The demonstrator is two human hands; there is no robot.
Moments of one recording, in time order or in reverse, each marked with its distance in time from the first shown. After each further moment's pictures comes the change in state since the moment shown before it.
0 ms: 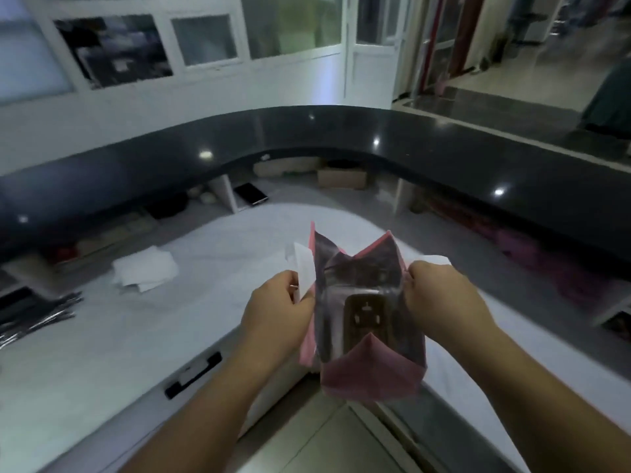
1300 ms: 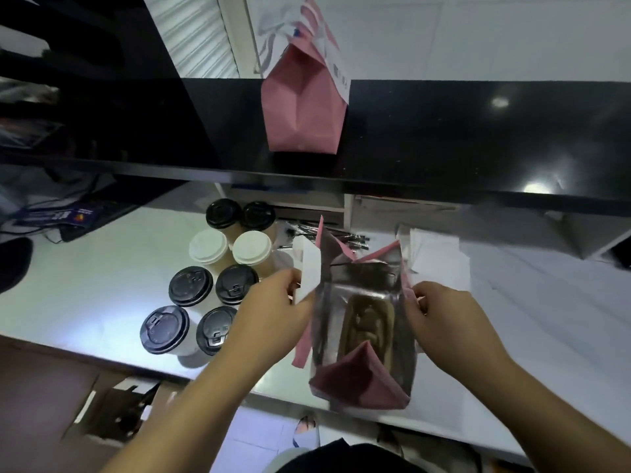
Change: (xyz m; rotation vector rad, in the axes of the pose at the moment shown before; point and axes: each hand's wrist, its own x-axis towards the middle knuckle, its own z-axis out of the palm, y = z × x) left_hand -0.001 -0.341 -0.336 0.097 0.470 -0.735; right_hand 0.041 -0.529 0.197 0.180 -0.386 -0.969
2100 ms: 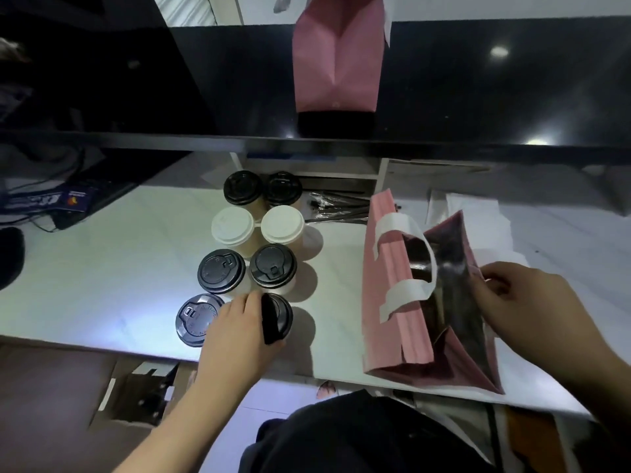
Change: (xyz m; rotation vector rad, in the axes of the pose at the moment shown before) left_hand 0.005 -0.180 -0.034 0.598 -0.105 0.023; right_hand -0.017 -0.038 0.010 0.035 0.083 0.137
